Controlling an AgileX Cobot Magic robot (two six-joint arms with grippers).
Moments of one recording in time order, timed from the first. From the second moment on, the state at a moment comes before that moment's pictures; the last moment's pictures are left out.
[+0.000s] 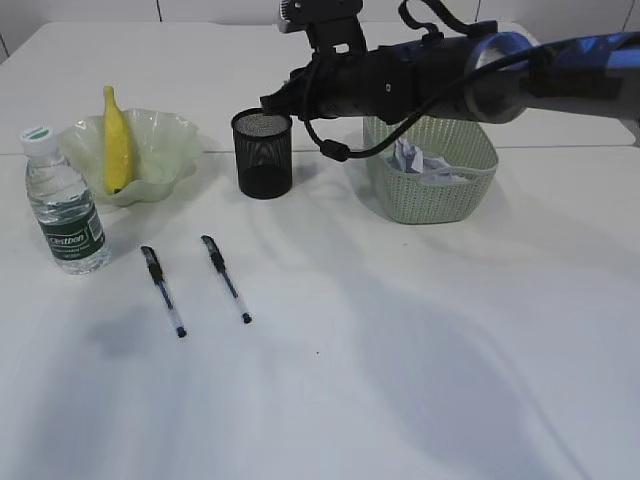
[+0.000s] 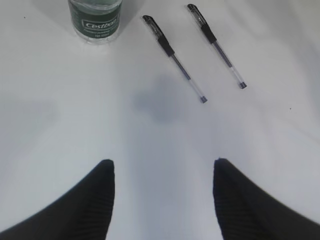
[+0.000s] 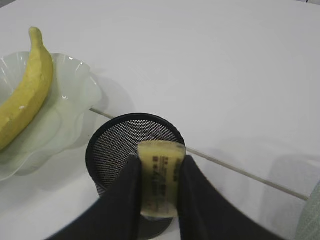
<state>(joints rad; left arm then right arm) 0.01 1.07 -0.85 -0.33 0.87 0.12 0.44 2.28 -1.87 0.03 0.09 -0.06</state>
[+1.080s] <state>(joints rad) 0.01 1.10 -0.85 -0.33 0.81 0.12 0.43 2.41 -2.05 0.10 0.13 -0.05</state>
